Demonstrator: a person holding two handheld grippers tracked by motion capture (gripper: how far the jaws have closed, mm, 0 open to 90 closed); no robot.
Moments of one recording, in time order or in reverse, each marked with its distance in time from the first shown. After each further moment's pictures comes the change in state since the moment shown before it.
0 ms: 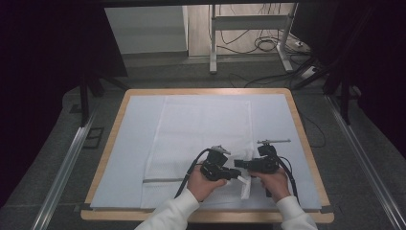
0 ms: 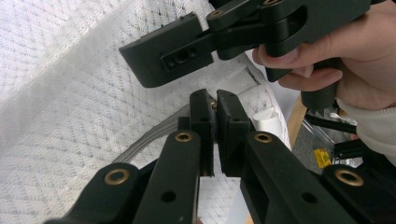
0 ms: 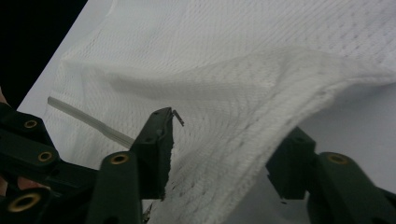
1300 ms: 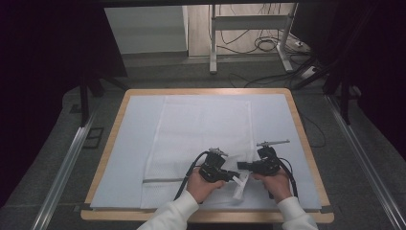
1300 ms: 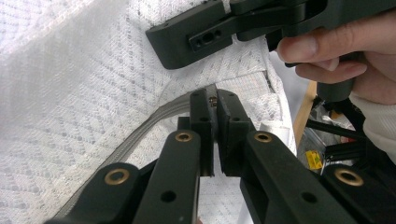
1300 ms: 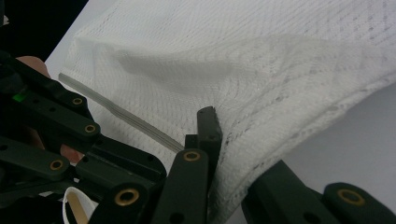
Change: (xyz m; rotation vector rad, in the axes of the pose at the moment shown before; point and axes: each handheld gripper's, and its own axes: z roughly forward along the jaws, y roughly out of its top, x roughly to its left) left arm 0.013 -0.011 0.009 0.008 -0.022 -0.045; right arm -0.002 -0.004 -0.001 0.043 0.054 -0.065
